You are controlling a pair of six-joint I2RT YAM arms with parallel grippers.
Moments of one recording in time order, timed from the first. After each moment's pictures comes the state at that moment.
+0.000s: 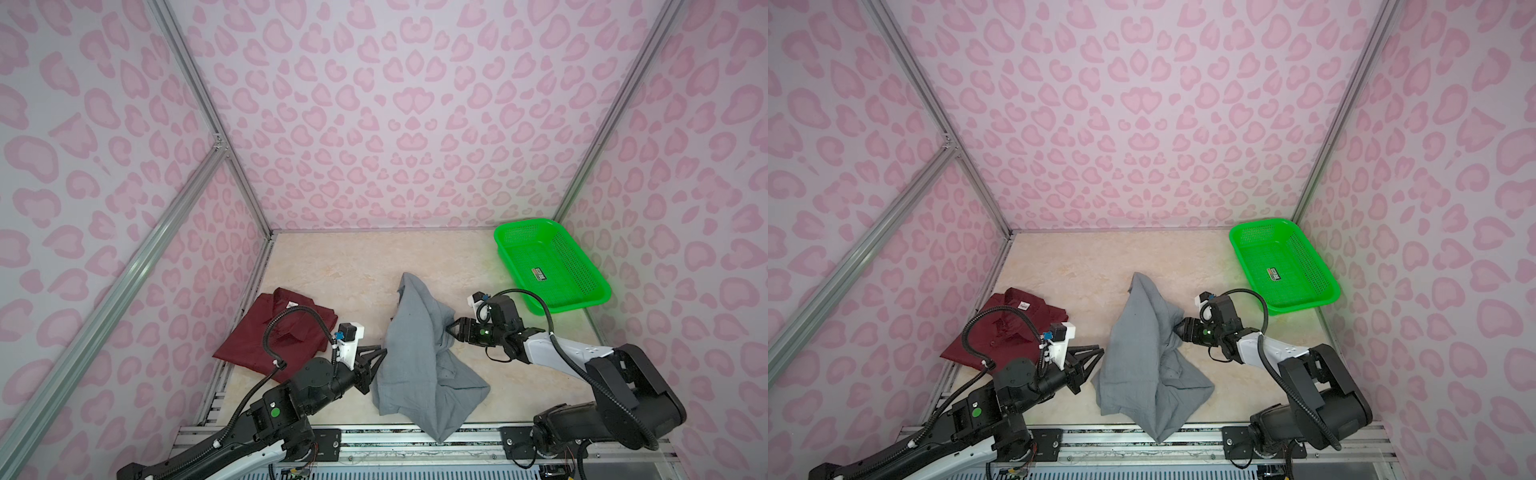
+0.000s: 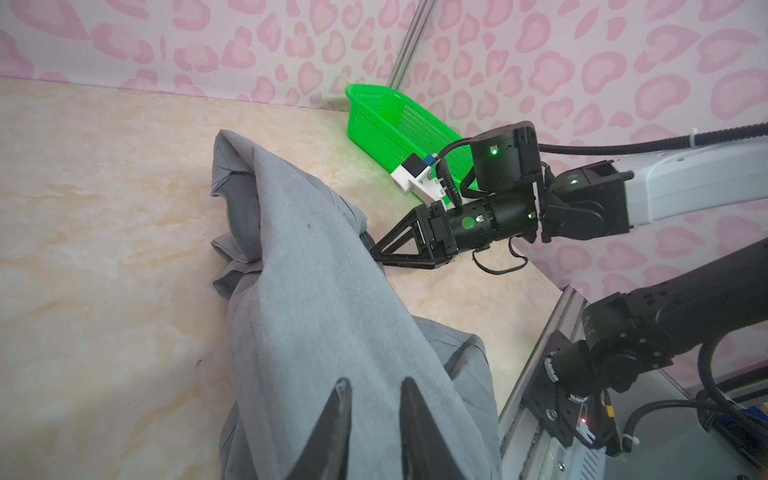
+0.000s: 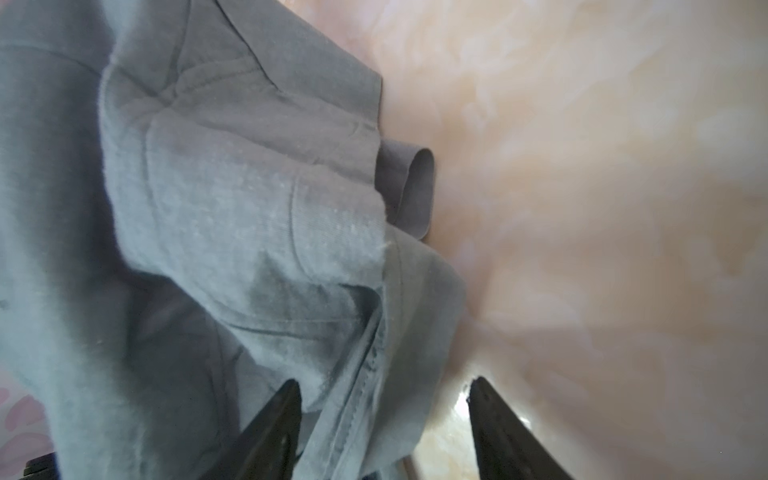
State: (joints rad) left arm -1.01 0.42 0.36 -0.19 -0.15 -0.47; right arm 0.38 1.44 0.50 0.12 -0.47 0.62
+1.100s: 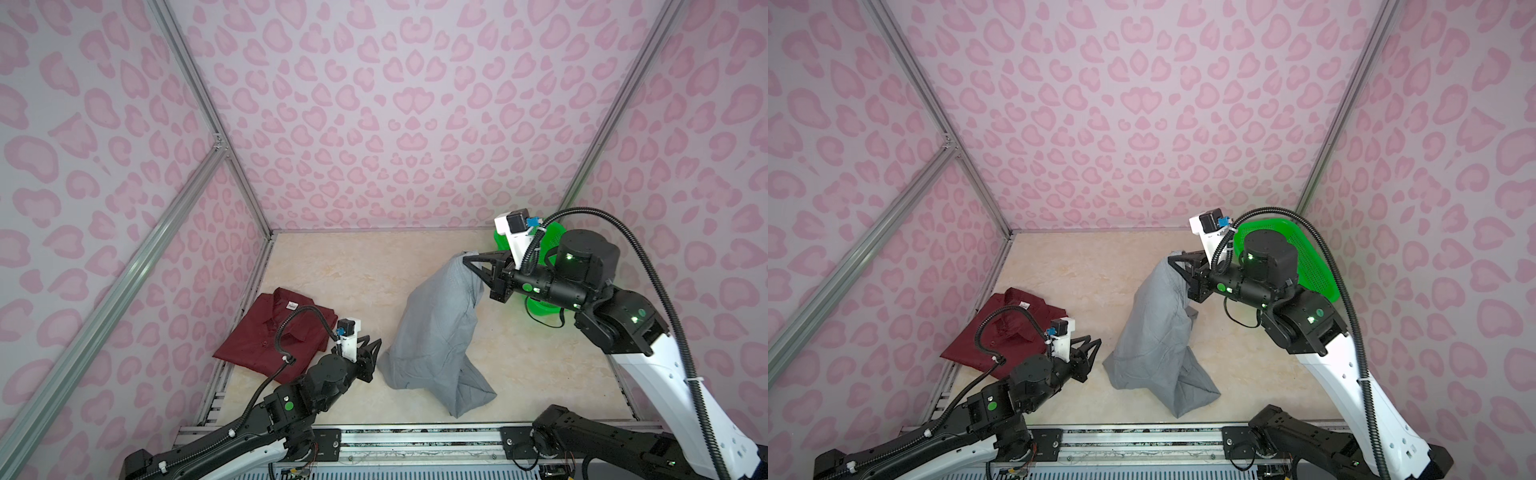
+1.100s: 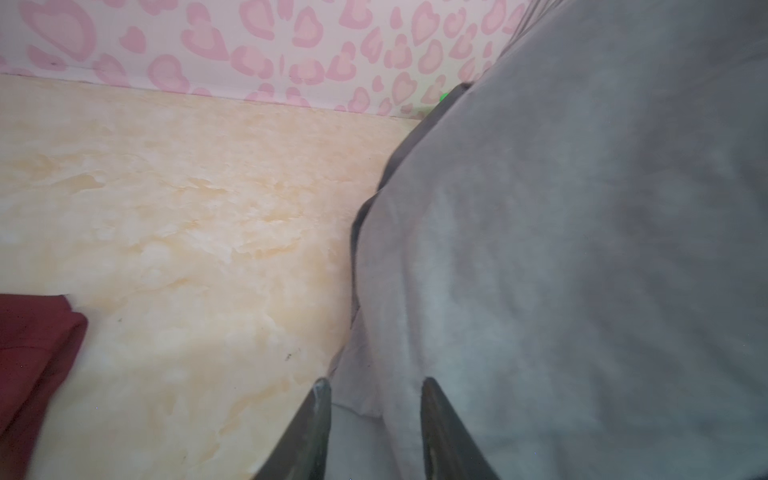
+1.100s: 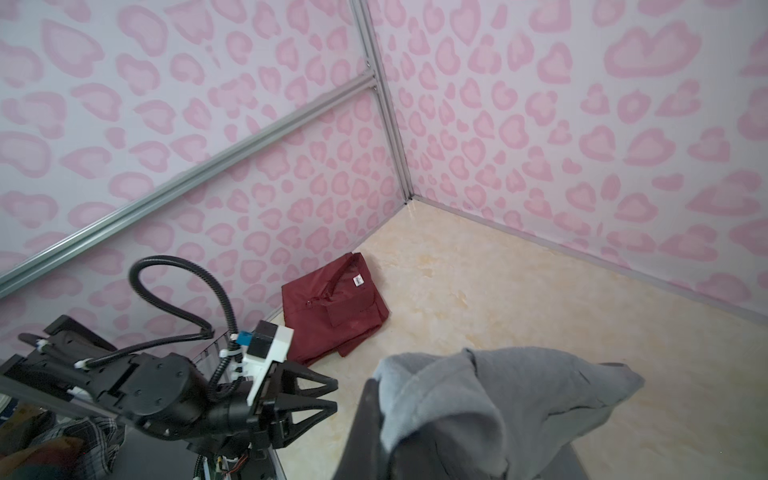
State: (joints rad) left arm -1.01 0.55 0.33 -0.13 -0.43 -0.49; right arm 0.60 1.07 1.56 -0.71 -0.34 0.22
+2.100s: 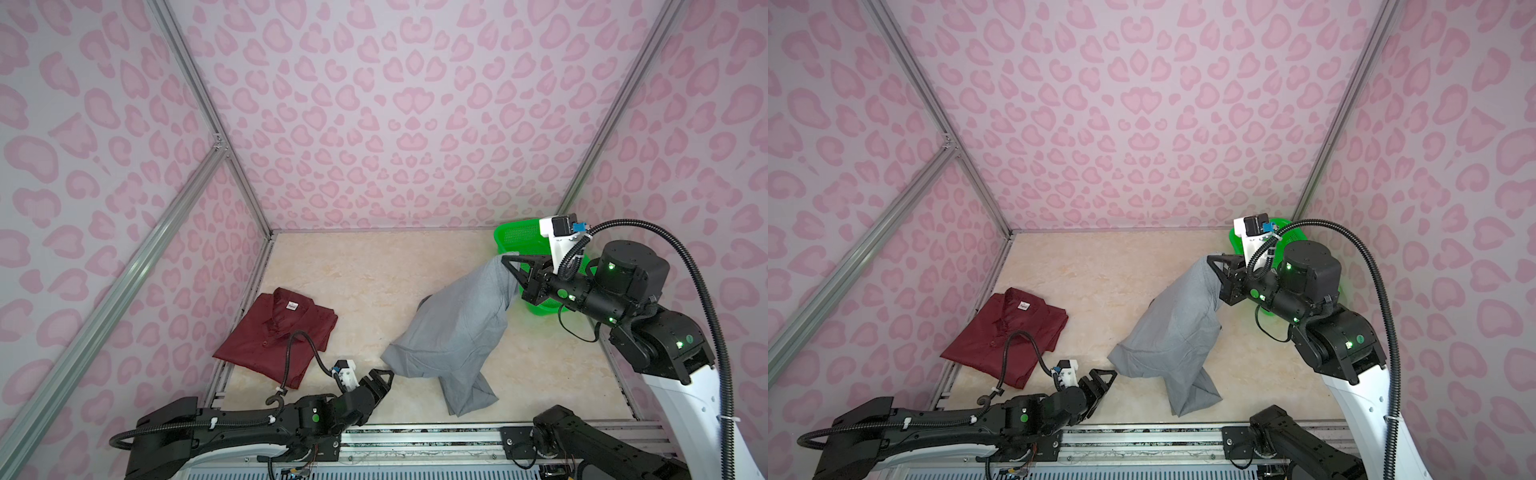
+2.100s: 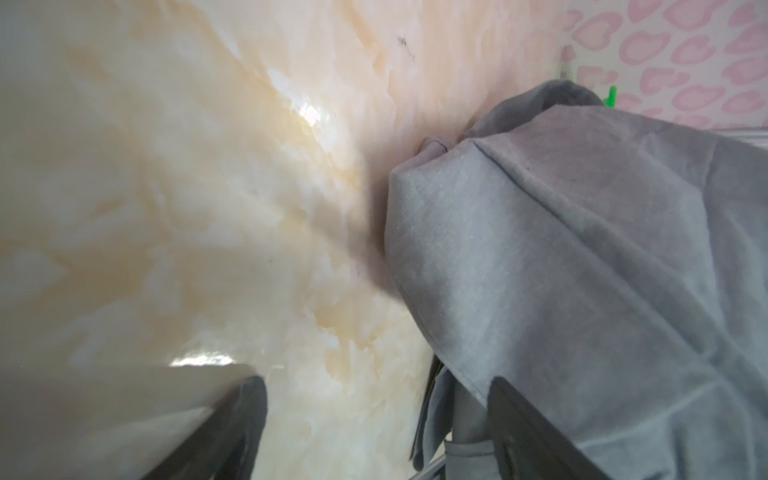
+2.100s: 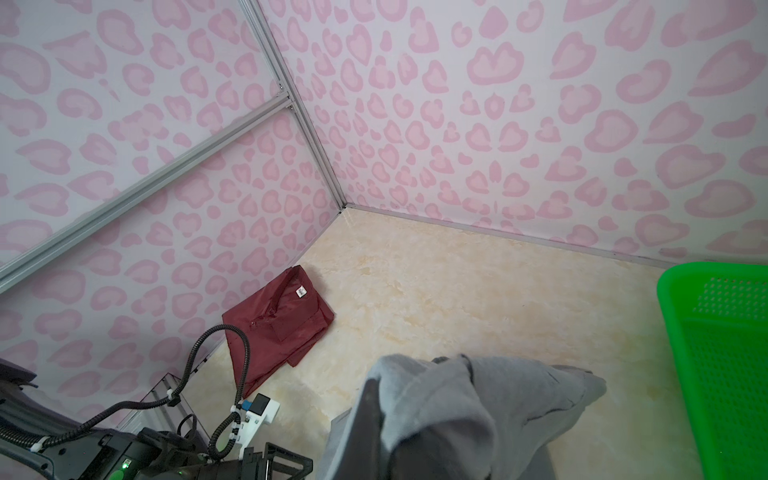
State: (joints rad) left arm -1.31 0.87 0.12 0.04 -0.47 -1.82; right arm 0.41 0.95 1.51 -0.82 -0.28 0.25
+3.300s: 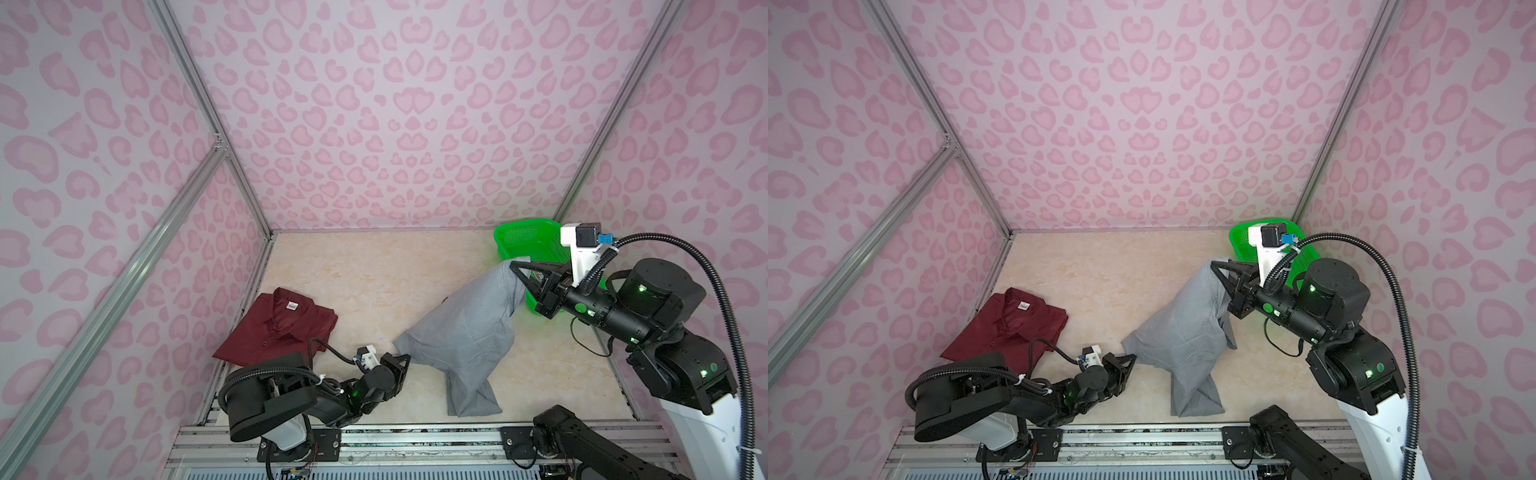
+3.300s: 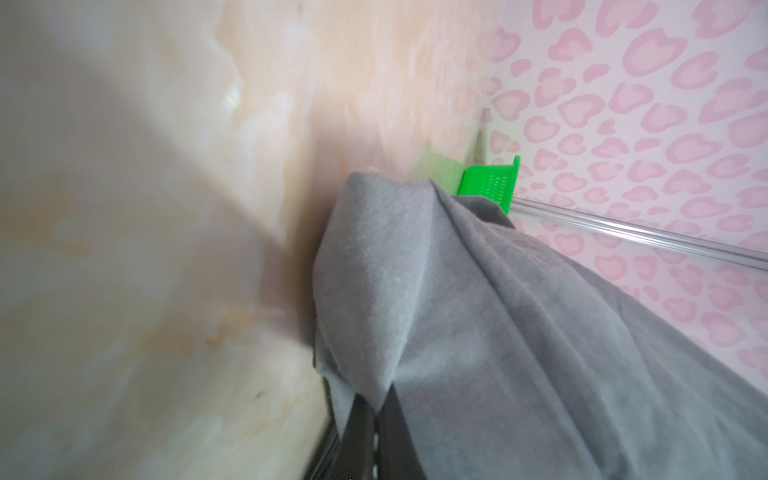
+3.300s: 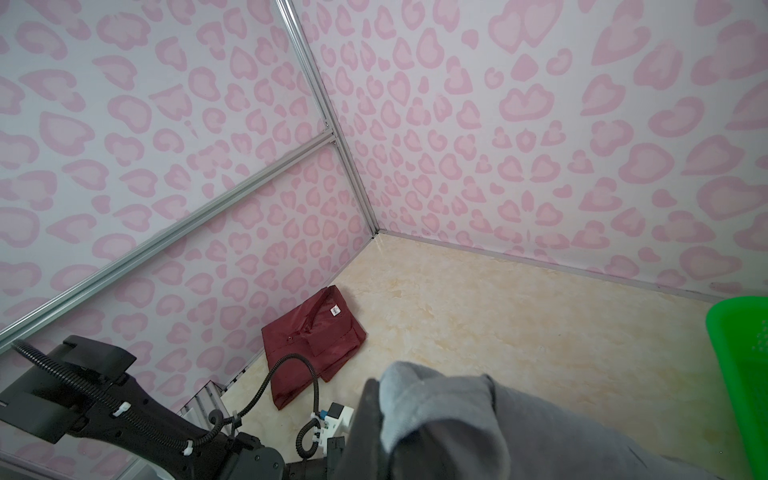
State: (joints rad) left arm -1.14 1.52 0.19 0.91 -0.41 -1.87; right arm 0.41 0.85 1.47 -0.75 -0.35 0.30
